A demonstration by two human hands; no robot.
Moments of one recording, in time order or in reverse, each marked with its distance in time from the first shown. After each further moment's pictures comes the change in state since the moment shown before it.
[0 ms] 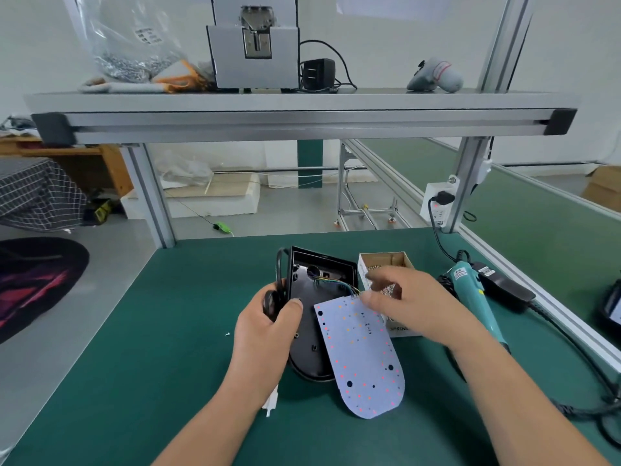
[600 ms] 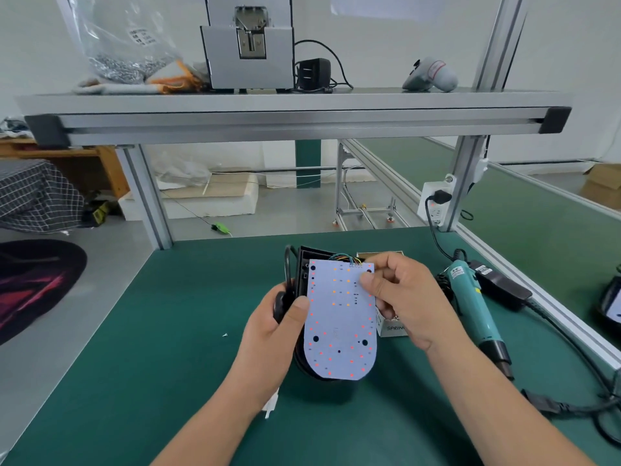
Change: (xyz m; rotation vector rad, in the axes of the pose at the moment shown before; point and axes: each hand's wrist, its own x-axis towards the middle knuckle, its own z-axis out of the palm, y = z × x) left_hand -0.009 0.010 0.004 -0.037 -0.174 0.063; right_hand 0.004 -0.009 0.023 0.819 0.154 0.017
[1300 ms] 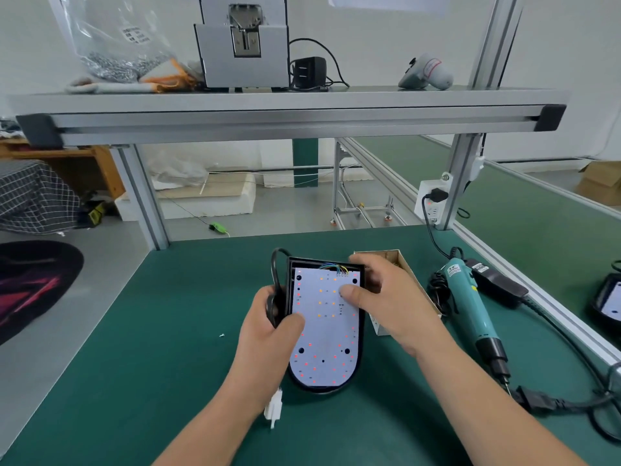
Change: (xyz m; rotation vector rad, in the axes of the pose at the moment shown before) left_hand 0.001 -0.007 0.002 -0.046 0.070 -0.085; right_hand -0.003 0.003 0.015 -0.256 -0.007 -0.043
